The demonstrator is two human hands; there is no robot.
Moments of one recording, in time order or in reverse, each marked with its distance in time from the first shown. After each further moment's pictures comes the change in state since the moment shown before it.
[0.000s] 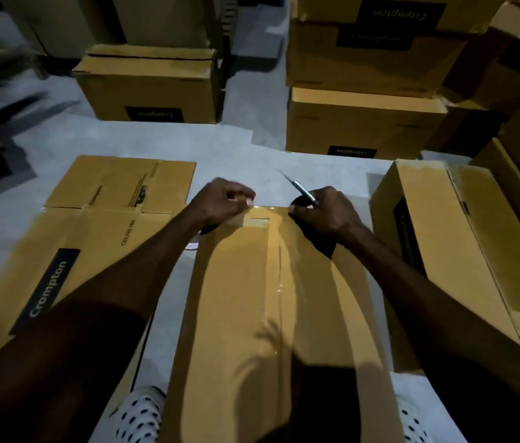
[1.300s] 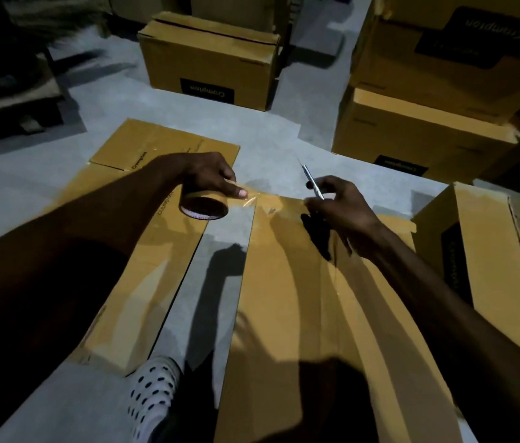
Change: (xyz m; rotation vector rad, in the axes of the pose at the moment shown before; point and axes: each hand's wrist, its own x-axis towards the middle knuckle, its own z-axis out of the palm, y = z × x) left_hand -0.014 -0.064 -0.110 0.281 -0.370 -0.218; right_hand -0.018 -0.084 0.044 0.300 -0.151 0.002
